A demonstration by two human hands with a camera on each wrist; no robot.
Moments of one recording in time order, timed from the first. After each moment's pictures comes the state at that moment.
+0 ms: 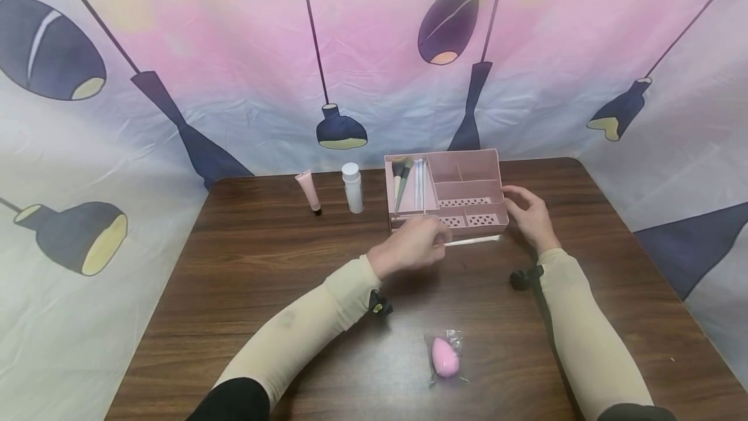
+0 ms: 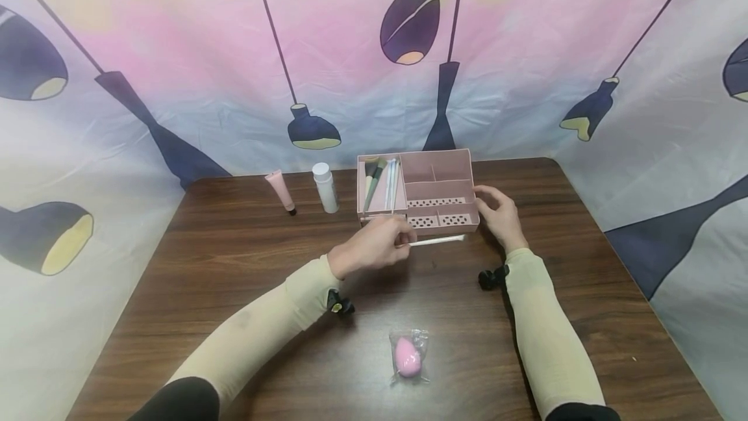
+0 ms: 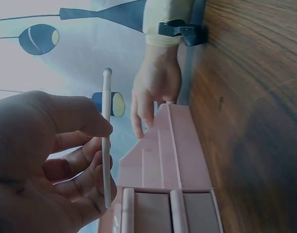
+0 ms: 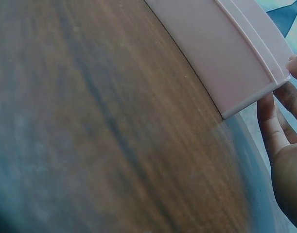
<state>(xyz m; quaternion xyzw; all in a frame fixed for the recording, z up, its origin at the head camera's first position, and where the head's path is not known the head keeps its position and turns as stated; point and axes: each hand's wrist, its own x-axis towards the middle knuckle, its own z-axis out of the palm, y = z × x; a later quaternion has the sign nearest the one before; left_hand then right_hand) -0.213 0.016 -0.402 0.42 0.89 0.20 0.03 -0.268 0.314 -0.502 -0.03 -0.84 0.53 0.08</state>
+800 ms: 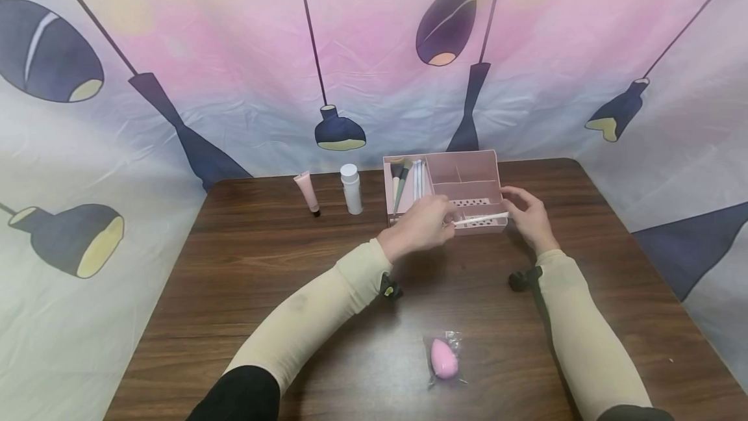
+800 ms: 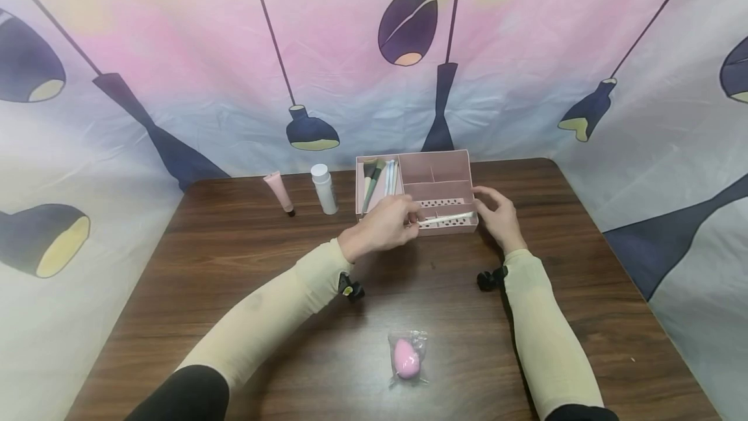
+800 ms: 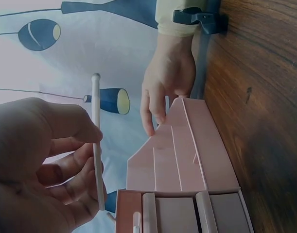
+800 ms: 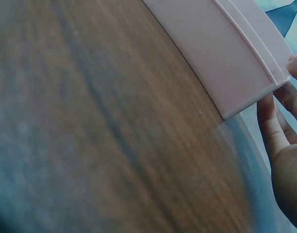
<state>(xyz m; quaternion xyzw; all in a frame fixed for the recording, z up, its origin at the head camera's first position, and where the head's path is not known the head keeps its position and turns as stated) -0.232 0.037 -0.383 0.39 0.90 0.18 0.00 -0.267 0.314 -0.500 -0.03 -0.84 0.53 0.09</state>
